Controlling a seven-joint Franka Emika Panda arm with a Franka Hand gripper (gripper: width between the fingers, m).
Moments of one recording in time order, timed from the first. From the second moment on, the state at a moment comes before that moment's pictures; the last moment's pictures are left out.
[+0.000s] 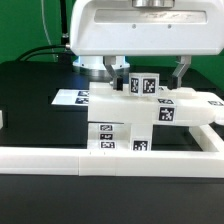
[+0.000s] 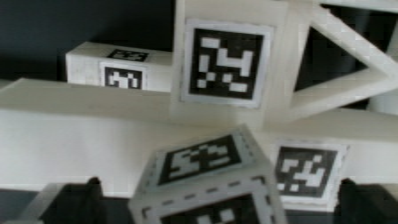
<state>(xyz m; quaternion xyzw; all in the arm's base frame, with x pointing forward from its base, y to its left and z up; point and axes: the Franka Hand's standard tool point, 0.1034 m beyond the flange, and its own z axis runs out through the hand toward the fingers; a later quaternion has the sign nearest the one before) 0.647 0.025 0.115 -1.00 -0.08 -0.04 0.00</state>
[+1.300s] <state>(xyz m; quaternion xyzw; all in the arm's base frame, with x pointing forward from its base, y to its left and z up) 0.647 0.024 0.114 -0.99 0.09 -0.05 0.02</state>
